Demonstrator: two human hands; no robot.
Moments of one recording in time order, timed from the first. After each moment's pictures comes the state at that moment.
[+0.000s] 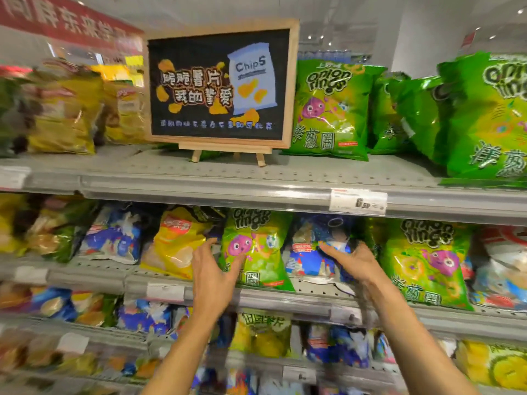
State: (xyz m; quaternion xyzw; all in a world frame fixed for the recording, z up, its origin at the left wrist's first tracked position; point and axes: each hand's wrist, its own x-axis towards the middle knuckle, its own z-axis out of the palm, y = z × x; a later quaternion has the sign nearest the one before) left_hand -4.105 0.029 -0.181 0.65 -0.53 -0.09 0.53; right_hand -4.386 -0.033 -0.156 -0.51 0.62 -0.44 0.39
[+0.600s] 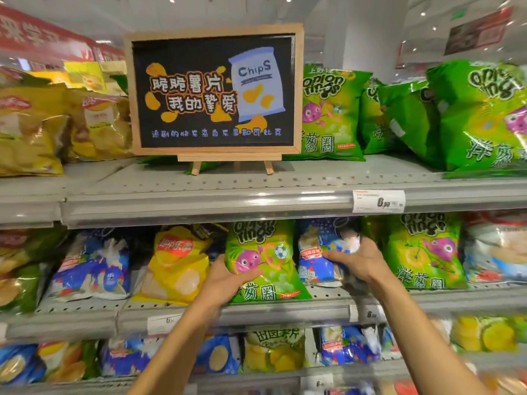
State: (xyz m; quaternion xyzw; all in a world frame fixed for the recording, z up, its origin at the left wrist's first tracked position) left_hand -4.066 -0.023 -0.175 0.53 -0.55 -0.44 0.47; right_hand -4.358 -0.016 -0.146 -0.47 0.67 -0.47 0.32
